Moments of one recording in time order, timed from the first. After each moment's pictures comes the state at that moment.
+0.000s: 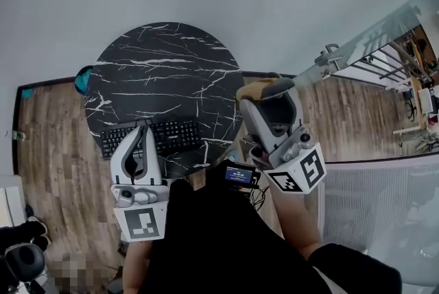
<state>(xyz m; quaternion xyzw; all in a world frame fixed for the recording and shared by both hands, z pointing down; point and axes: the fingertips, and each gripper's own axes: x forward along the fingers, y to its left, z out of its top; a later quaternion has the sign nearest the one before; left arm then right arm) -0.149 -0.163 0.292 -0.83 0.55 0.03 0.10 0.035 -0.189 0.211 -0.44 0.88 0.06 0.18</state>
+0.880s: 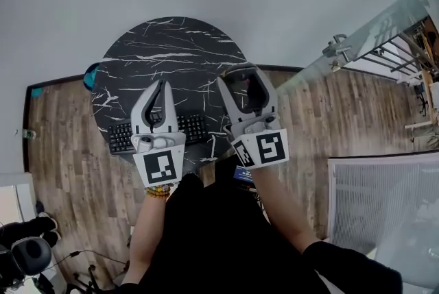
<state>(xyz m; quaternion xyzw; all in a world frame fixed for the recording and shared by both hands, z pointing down) -0.109 -0.241 0.320 -0.81 0.57 0.02 0.11 0.032 -0.242 0.303 -0.55 0.83 0.08 0.08</state>
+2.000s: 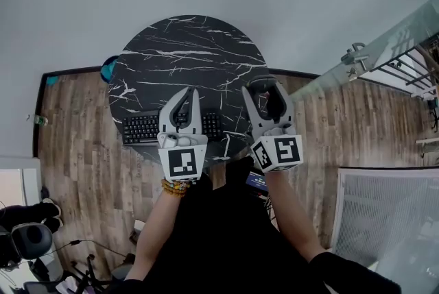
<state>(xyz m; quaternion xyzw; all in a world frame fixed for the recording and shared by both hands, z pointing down) -0.098 -0.228 0.369 -0.83 0.56 -0.01 0.07 0.049 -0.233 0.355 -0.57 0.82 0.02 0.05</state>
